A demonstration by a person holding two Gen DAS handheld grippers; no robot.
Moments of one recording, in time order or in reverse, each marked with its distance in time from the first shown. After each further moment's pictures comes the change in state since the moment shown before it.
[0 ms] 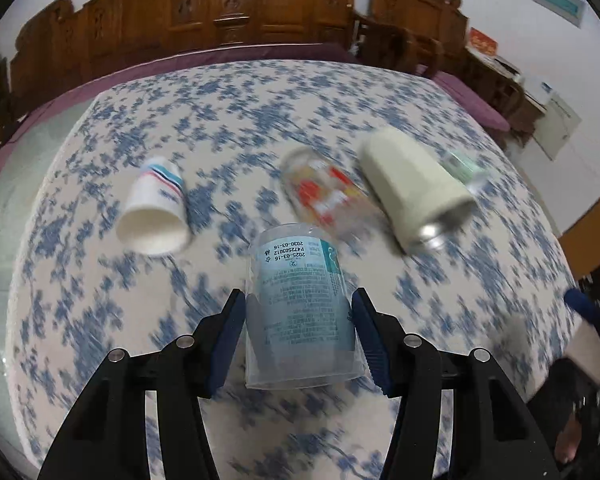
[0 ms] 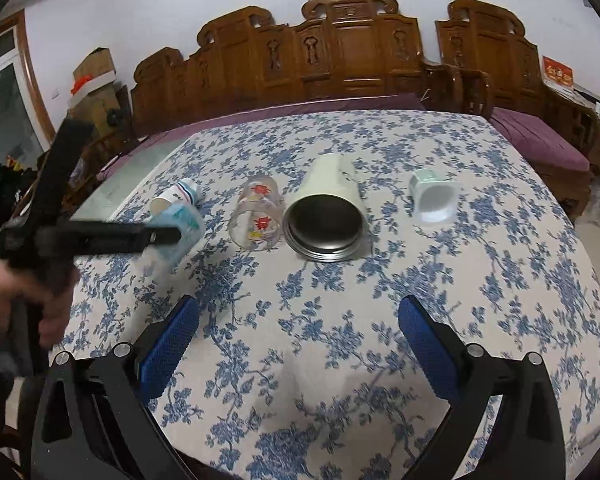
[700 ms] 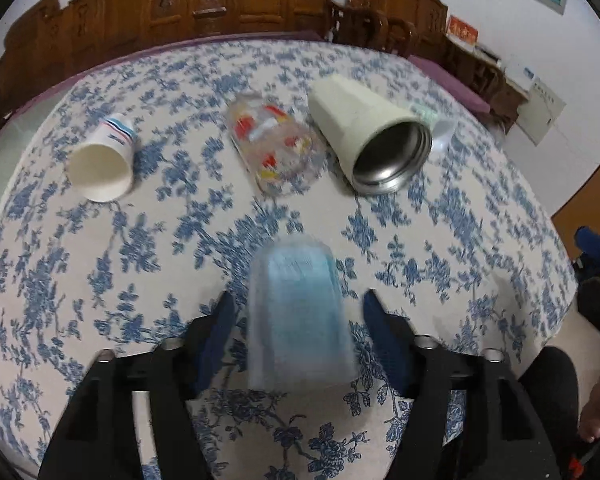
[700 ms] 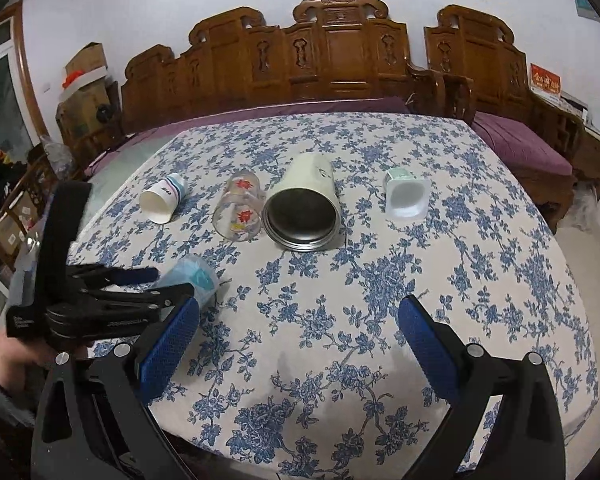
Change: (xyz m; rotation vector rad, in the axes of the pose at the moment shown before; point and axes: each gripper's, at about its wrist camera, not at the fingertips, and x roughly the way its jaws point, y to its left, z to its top) left arm 0.010 -0.034 -0.049 0.011 -0.012 -0.039; right arm -0.021 -0.003 -0.008 -0.028 0.000 -0.059
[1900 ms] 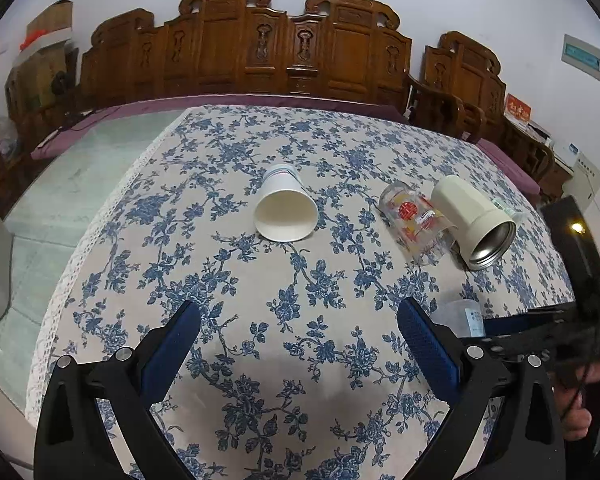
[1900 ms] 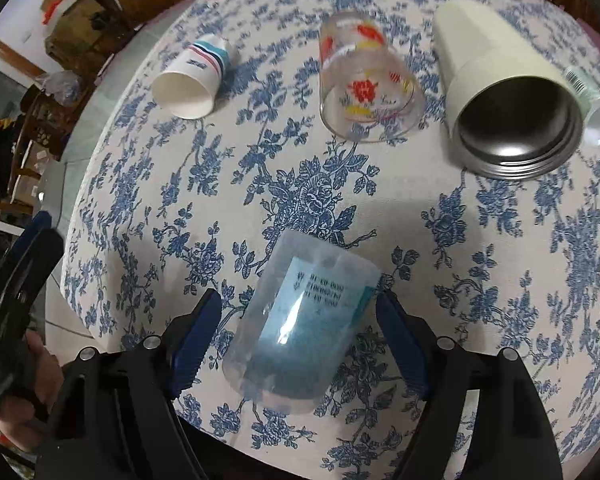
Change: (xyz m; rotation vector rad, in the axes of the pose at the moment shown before) left arm -0.072 0.115 -0.017 -0.143 -0.227 0.173; right arm 0.165 0.103 0.024 0.066 0.591 0.176
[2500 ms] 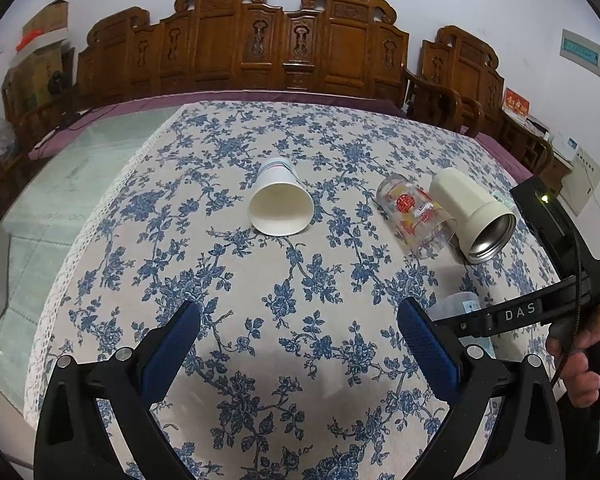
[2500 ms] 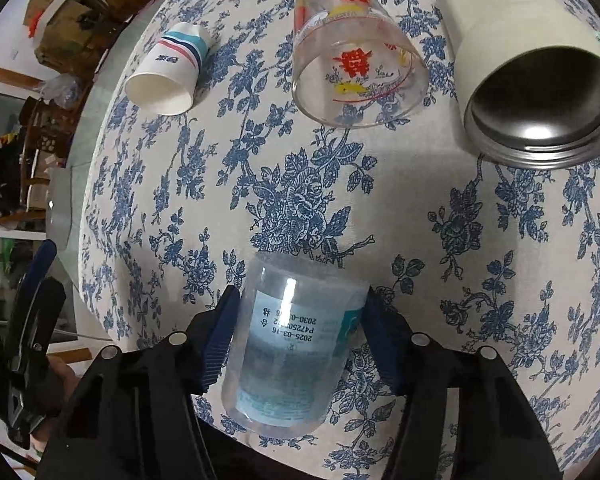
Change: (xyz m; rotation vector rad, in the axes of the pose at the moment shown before) left arm 0.005 -0.005 -0.003 0.011 0.016 -0.003; right arm 0.017 -0.020 0.021 0.063 0.117 0.096
